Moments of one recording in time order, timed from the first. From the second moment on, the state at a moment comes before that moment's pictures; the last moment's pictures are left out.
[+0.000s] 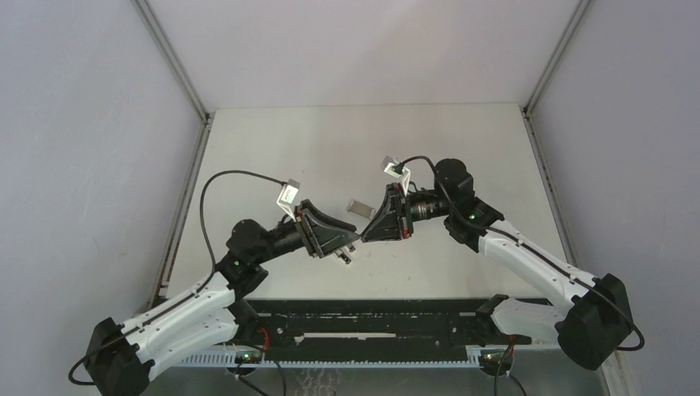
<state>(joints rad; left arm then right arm) -0.75 0.77 0.42 0.57 0.48 -0.86 0.63 1.14 0.85 0.11 -1.10 0.47</state>
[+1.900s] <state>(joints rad) -0.78 0.73 0.49 0.21 0.27 -0.81 0.53 1.03 0.79 0.04 -0.95 0.48</state>
